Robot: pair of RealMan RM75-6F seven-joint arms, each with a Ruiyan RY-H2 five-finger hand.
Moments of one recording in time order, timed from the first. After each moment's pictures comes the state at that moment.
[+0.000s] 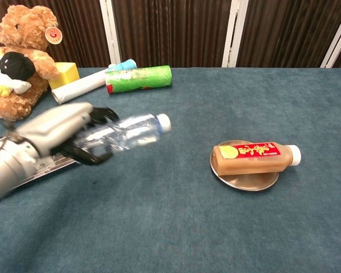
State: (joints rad) left arm -0.54 -1.74 -0.13 -1.42 1.36 1.21 0.27; right arm 0.28 -1.25 -0.03 -1.43 -1.70 1.46 0.17
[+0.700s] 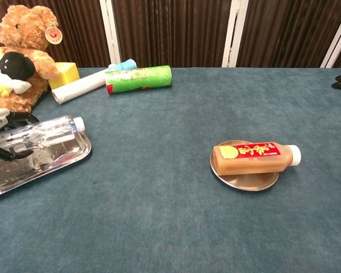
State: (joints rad) left arm -0.46 -1.67 -0.06 -0.92 1.42 1.17 -0.19; right arm 0.27 -1.27 -0.06 -1.45 -1.74 1.44 0.12
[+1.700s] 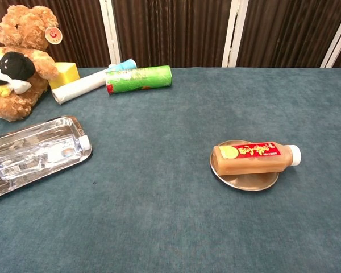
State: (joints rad) left arm -0.33 -1.43 -0.03 -1.30 1.50 1.41 -0.12; right arm 0.23 -1.24 -0.05 -1.50 -1.70 1.45 -0.02
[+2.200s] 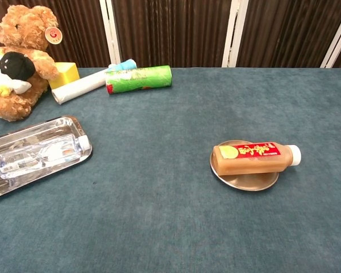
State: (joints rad) left arm -0.18 -1.24 0.04 -1.53 1.52 1.49 0.02; right arm 0.12 -1.20 -0.02 -1.59 -1.60 1.52 -0.25
